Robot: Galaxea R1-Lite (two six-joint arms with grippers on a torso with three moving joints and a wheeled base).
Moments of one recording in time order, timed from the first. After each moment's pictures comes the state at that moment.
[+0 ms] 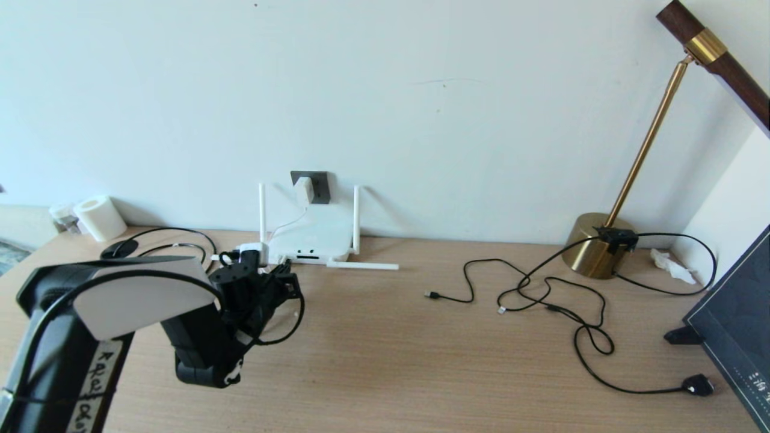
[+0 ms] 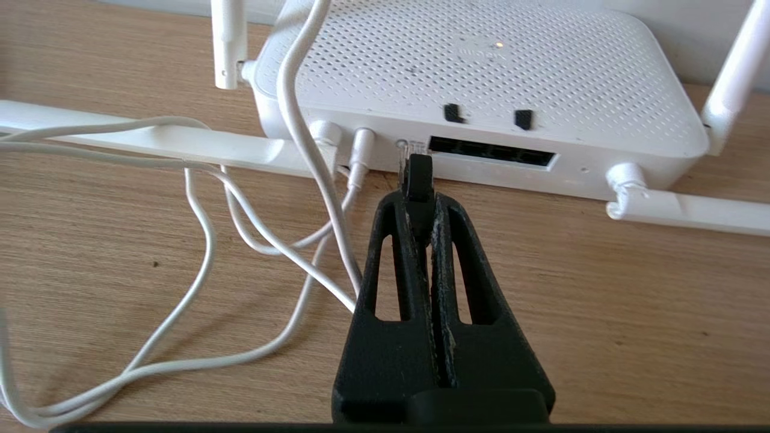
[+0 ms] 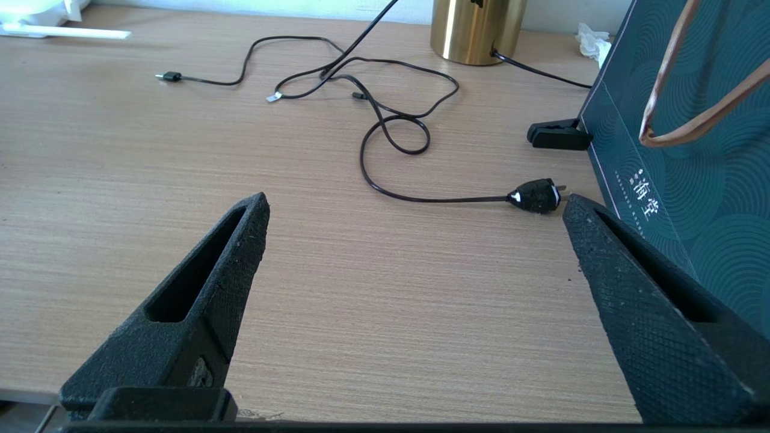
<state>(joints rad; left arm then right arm) -0.18 2.45 -0.87 -1.52 0.15 -0.04 0.01 0.00 -0.04 0.09 0.00 0.00</state>
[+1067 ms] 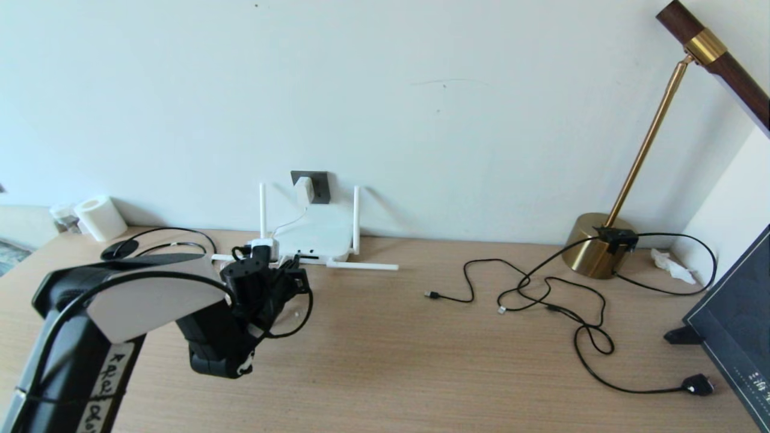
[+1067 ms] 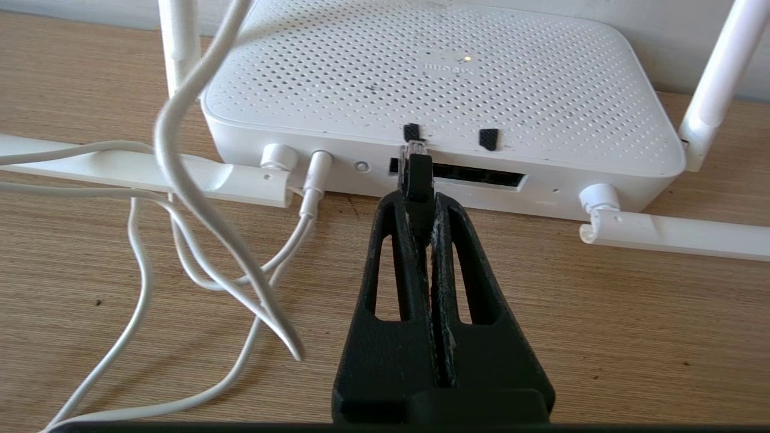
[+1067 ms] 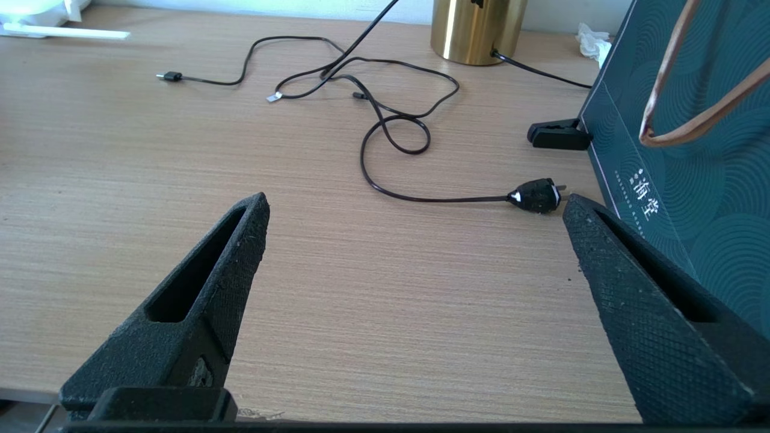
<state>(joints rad) -0.21 2.48 -0.96 -1.47 0.15 -0.03 0.01 0.00 -0.04 0.09 0.00 0.01</state>
